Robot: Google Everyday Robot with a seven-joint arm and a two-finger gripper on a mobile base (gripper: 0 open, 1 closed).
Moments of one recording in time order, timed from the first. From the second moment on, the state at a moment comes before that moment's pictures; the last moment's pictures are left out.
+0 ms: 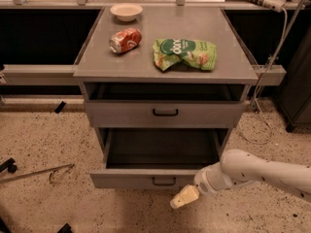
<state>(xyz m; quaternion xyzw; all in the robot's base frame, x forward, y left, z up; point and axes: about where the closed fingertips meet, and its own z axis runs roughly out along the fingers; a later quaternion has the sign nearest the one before) 0.470 -0.117 0.469 -0.35 0.89 0.23 0.17</state>
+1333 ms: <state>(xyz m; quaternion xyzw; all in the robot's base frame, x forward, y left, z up) 0.525 -0.071 0.426 -0.39 0.87 0.25 0.14</state>
